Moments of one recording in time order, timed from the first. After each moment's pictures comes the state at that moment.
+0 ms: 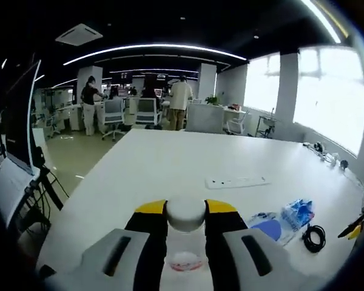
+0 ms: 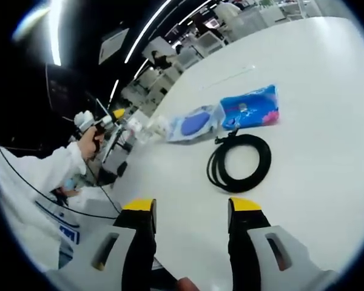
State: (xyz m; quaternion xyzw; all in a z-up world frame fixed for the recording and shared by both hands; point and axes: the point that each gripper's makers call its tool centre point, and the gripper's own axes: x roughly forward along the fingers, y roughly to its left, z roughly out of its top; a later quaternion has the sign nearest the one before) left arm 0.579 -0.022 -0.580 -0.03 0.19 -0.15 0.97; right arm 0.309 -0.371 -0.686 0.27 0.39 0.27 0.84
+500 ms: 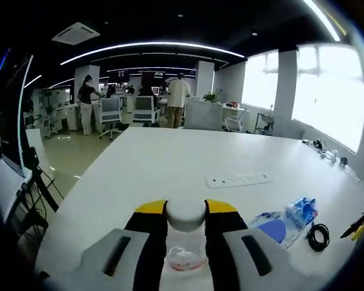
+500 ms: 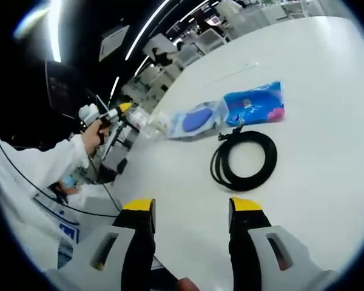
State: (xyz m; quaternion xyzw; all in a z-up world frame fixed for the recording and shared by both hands) left arm 0.595 -0.028 -0.592 -0.02 0.19 -0.16 0.97; right arm 0.308 -0.363 -0.691 0.26 0.40 0.27 0.83
